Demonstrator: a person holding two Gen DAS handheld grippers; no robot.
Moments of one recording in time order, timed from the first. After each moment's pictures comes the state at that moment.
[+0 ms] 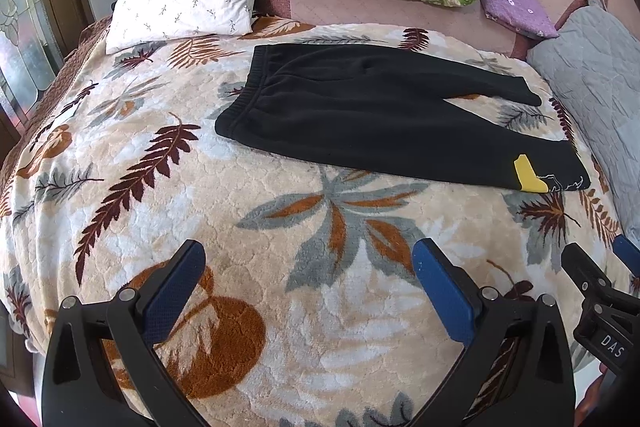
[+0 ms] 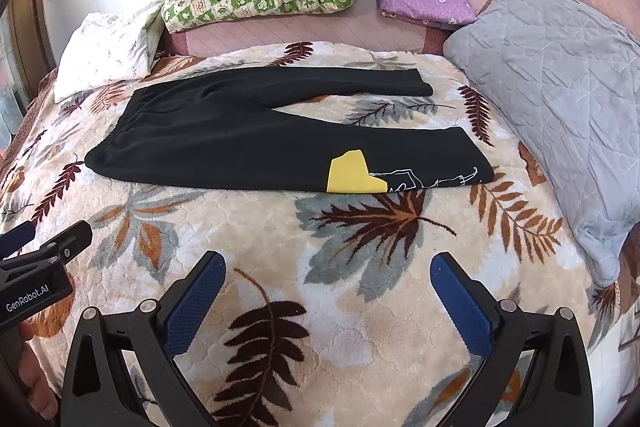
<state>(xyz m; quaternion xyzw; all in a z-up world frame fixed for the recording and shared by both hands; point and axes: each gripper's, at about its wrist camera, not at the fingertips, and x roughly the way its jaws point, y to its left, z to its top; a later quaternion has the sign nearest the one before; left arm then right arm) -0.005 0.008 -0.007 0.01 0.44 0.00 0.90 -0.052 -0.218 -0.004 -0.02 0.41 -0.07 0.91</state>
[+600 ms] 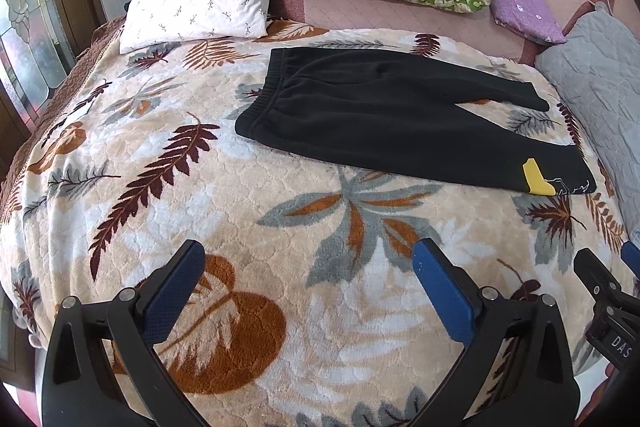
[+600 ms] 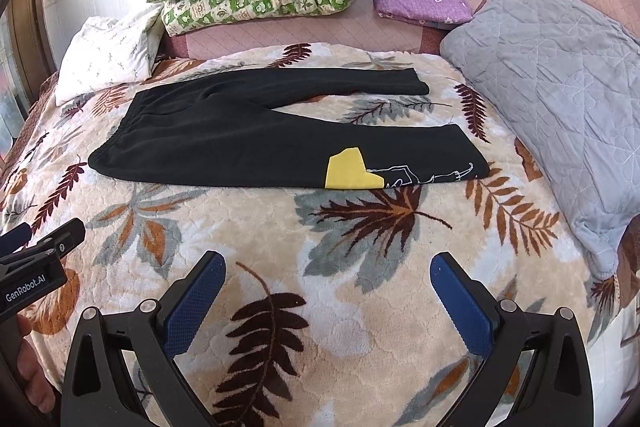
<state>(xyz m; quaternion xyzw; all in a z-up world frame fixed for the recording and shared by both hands) -0.012 0.019 -0.004 0.01 0.43 0.02 0.90 -0.061 -0.218 -0.001 -0.01 0.41 -0.07 0.91</state>
